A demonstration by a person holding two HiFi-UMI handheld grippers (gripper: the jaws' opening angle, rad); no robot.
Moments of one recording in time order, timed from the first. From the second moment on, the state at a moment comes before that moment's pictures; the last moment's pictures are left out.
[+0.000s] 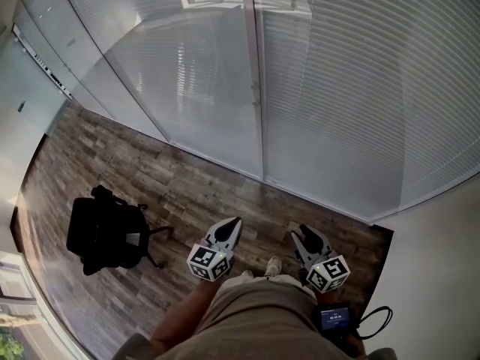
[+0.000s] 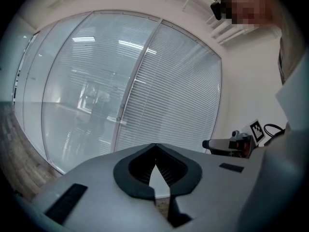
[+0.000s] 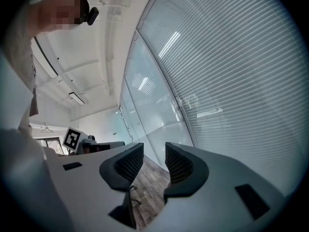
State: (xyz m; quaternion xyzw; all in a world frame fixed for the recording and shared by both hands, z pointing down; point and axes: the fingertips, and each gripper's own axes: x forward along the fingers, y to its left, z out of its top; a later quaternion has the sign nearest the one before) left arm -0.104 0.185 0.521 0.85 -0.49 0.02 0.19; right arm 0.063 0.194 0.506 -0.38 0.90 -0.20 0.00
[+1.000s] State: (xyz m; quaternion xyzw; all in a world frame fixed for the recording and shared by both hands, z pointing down) left arm -0.086 0.088 0.540 0.83 -0.51 0.03 0.20; right arm 0.097 0.103 0.535 -0.37 0.90 -0.24 -0.01
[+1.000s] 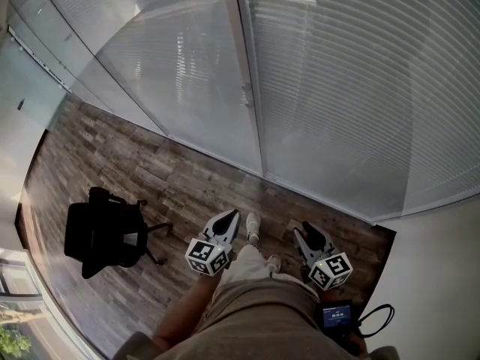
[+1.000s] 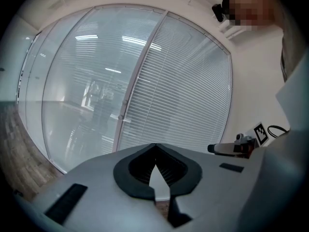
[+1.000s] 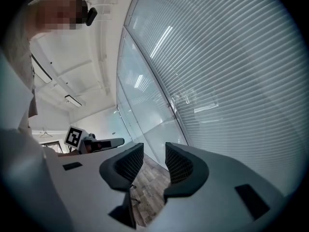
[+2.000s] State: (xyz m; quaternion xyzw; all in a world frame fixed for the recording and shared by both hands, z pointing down) left arm -0.145 -0.127 0.542 0.86 -0.46 0.04 0.19; right arm 0.027 -0.098 0.540 -0.41 0.88 -0.24 0.01
